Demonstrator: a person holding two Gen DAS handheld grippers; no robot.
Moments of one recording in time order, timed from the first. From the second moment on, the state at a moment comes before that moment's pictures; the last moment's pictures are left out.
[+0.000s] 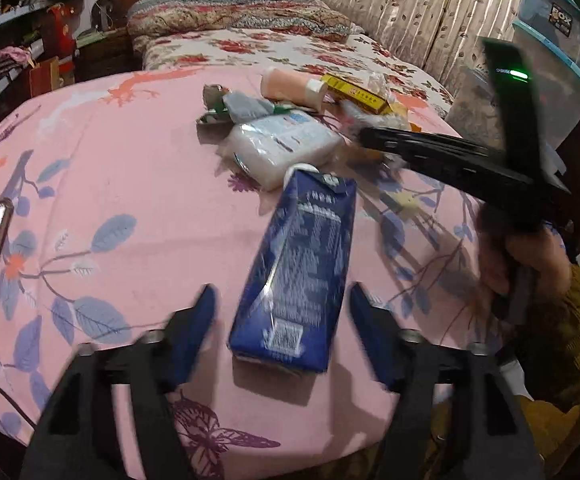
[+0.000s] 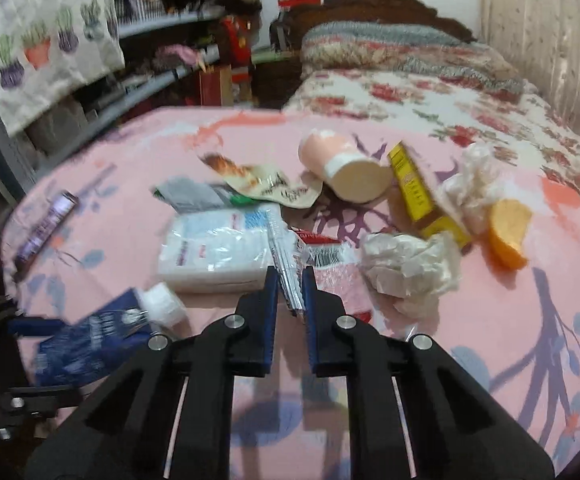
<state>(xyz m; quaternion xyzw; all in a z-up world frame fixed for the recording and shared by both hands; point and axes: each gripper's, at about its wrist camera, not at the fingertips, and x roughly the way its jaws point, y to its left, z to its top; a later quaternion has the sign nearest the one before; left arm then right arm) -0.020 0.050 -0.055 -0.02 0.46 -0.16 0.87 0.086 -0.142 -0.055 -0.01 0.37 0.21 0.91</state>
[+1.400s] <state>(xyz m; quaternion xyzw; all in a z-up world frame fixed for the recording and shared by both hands) 0.011 -0.087 -0.045 0.08 0.46 -0.29 0.84 0.011 -0.366 -0.123 0.38 0.42 0.16 0.81</state>
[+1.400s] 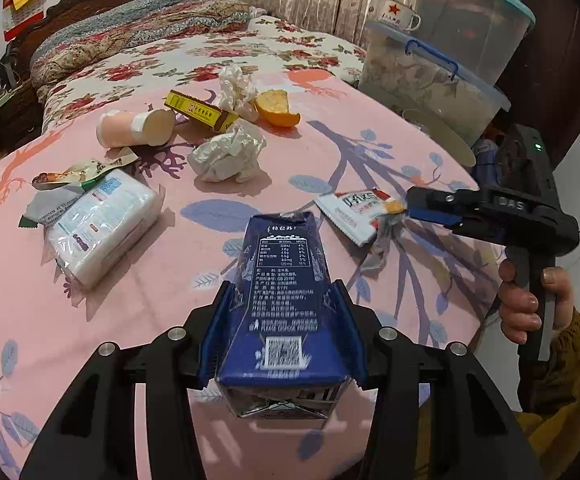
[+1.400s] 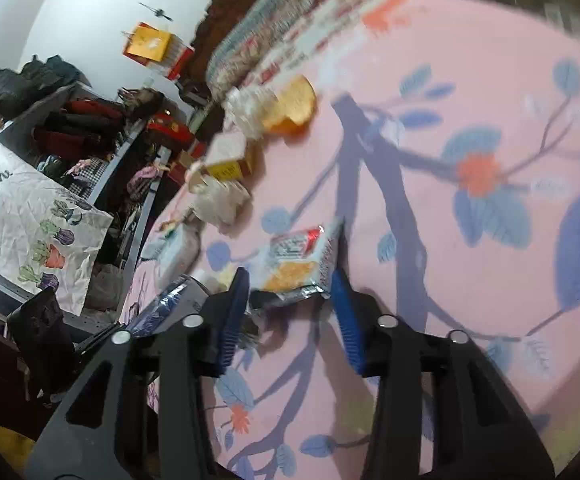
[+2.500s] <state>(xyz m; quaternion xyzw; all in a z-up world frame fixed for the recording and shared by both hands) 0.109 -0.353 -0.054 0.17 0.48 -0.44 0.74 -0.003 -0.582 -0.108 0.47 0.29 0.01 0.84</state>
